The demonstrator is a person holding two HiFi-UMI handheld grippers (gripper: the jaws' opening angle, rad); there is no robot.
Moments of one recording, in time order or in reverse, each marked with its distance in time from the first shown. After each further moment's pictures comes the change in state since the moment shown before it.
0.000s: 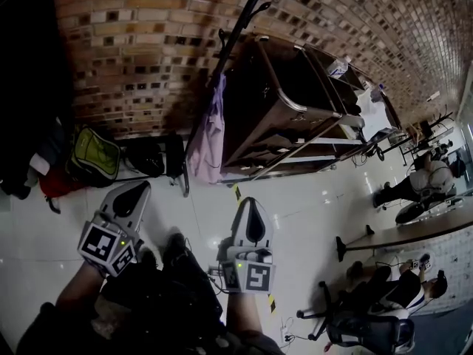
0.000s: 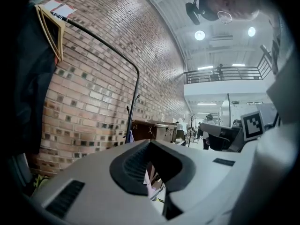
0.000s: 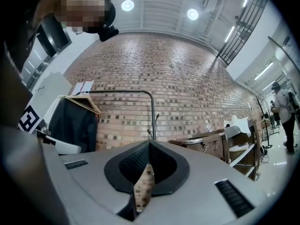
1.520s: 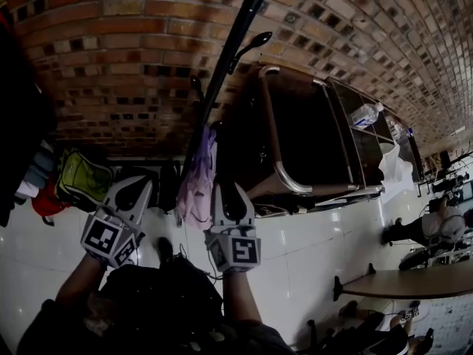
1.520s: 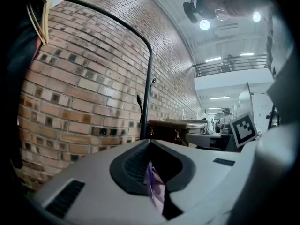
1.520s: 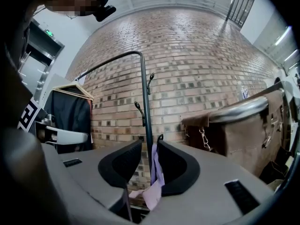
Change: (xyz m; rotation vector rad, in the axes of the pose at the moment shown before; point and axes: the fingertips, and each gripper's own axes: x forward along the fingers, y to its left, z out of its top) left arm 0.297 0.112 0.025 0.025 -0.007 0.131; right arm 0.330 -0.109 -0.119 0.089 0.193 0.257
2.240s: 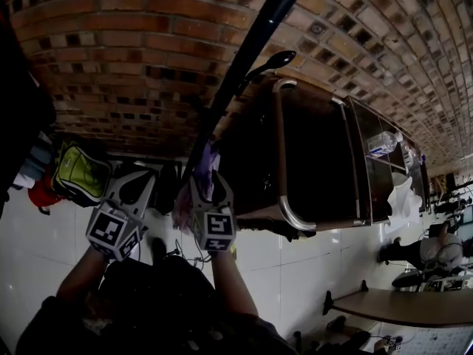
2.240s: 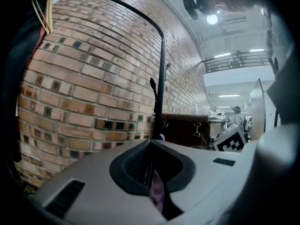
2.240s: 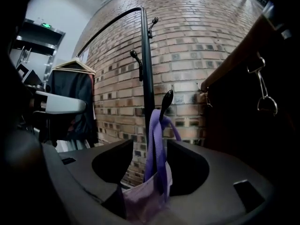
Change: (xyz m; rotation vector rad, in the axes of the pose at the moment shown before) left arm 0.081 0.048 -0.032 -0.027 0.039 0.091; right arm 0.129 -0.011 -0.102 -0.049 0.253 0.137
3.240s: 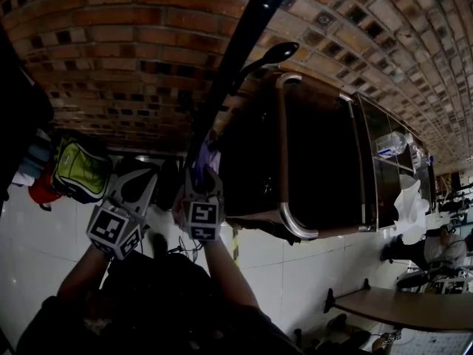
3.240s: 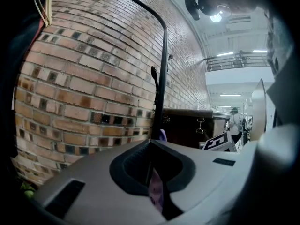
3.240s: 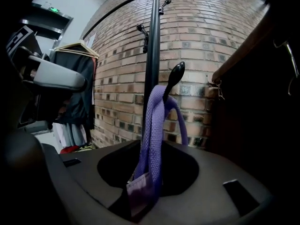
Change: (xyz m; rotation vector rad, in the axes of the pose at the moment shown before) left arm 0.035 -0.003 -0.015 -0.031 0.039 -0.002; right arm 0.047 -0.012 -0.030 -0.119 0.074 -0.007
